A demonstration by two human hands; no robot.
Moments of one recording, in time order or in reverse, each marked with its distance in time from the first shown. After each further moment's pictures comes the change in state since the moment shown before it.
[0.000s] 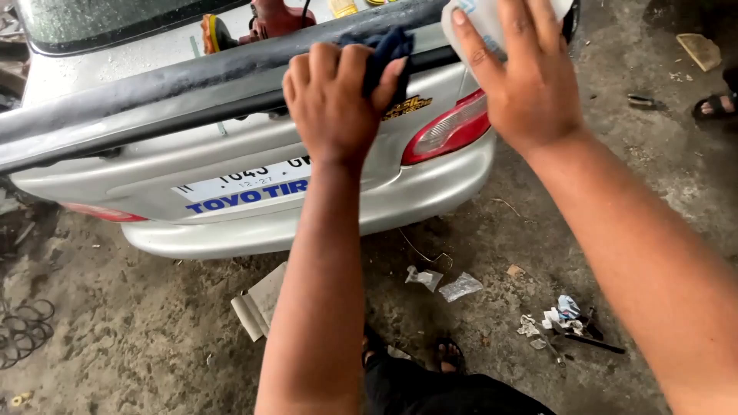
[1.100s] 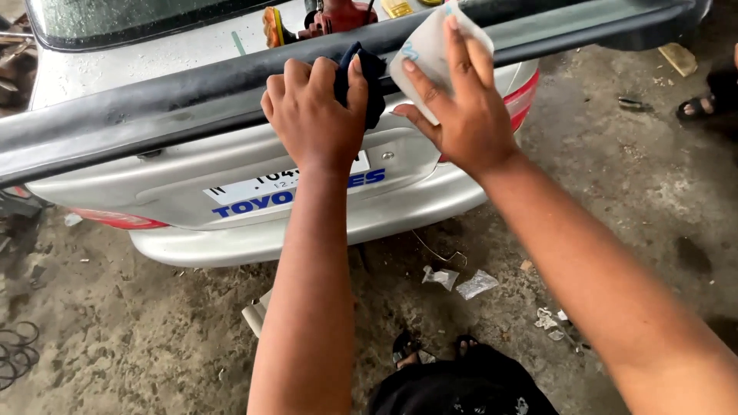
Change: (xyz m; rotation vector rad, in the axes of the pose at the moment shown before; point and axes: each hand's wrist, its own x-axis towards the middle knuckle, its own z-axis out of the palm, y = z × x) left_hand -0.024 -0.134 -0.030 -0.060 0.023 -0.232; right_hand 0.068 -0.144 0.074 0.122 -0.072 0.159
